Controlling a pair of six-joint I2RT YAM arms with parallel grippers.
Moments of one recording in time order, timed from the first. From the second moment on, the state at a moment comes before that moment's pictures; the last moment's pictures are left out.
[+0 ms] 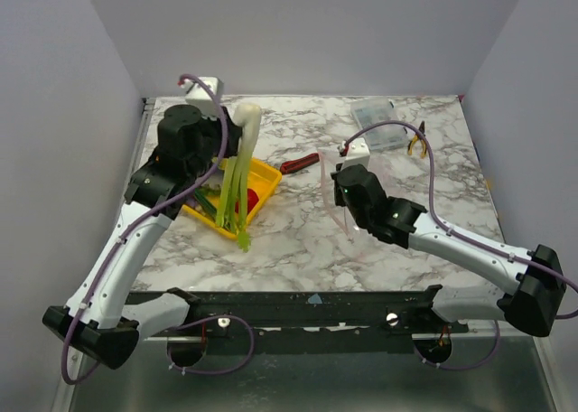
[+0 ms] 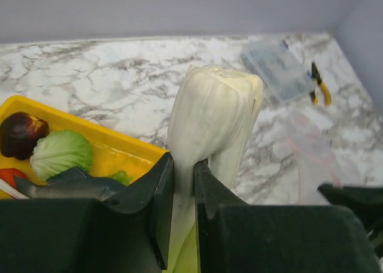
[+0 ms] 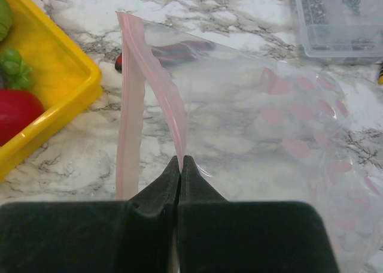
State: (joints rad) left arm -0.35 1.10 1.35 -0.46 -0.08 -0.32; right arm 0.92 1.25 0.95 -0.22 0.64 0.28
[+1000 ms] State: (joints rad) left arm -0.68 1.38 1.31 -0.69 -0.19 0.19; right arm 0.89 1.14 0.95 -0.26 0.64 0.28
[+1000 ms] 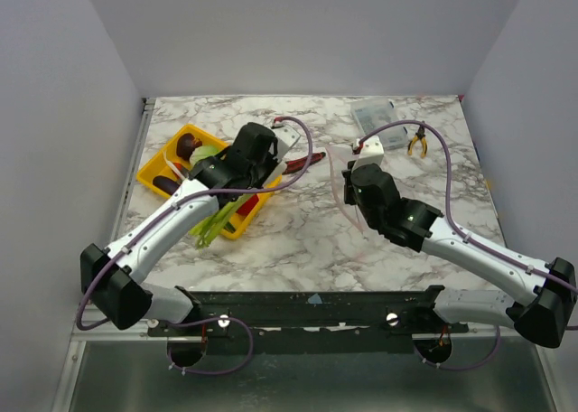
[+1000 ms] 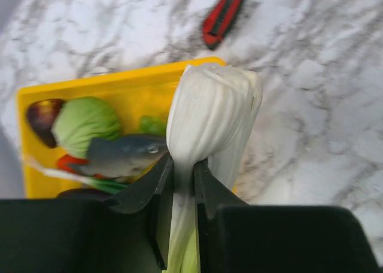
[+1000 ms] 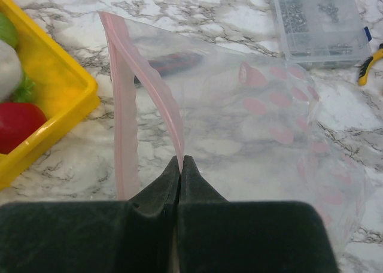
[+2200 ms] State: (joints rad) left arm -0.42 1.33 1.18 -0.51 -0.08 -0.05; right arm 0.89 1.13 0.92 -0.25 0.57 0.28
